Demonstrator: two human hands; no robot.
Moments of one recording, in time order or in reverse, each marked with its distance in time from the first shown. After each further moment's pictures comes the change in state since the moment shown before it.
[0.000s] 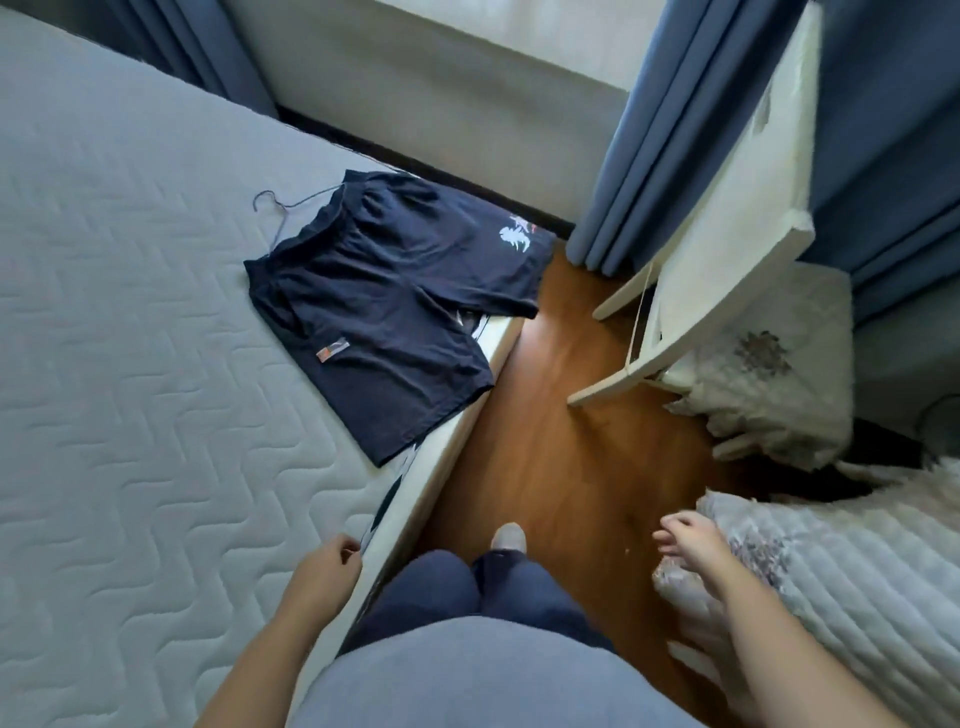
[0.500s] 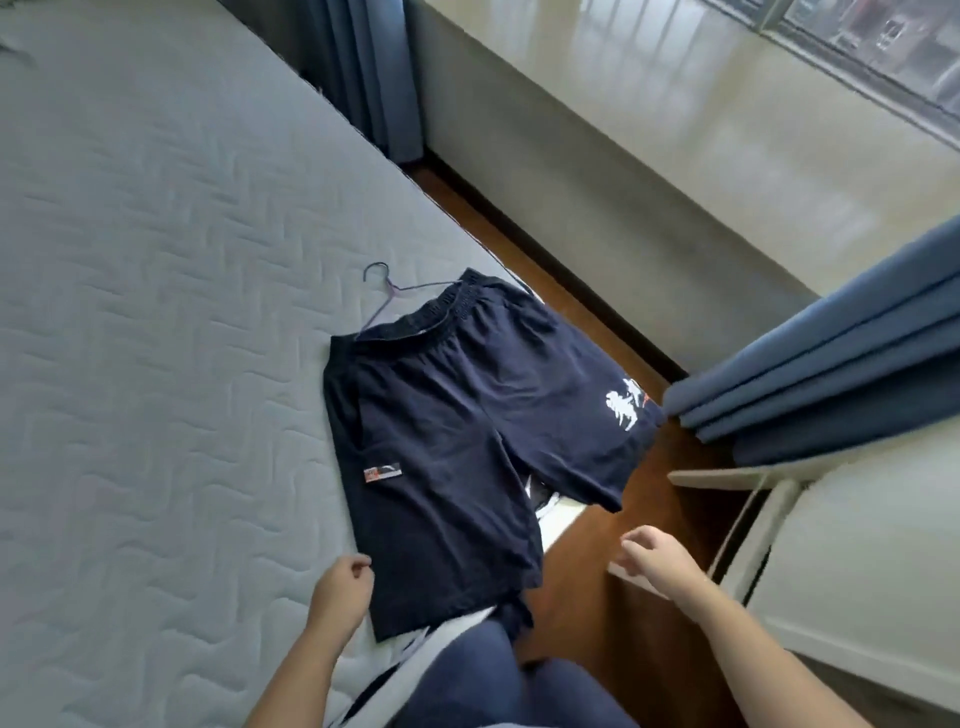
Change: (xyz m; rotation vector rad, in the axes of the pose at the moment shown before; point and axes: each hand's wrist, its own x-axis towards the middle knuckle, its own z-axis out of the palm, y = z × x) left_hand 0.181 0.100 -0.085 -0.533 0.185 -0.309; right_hand 0.096 -0.344 0.097 -0.561 -0.240 -0.395
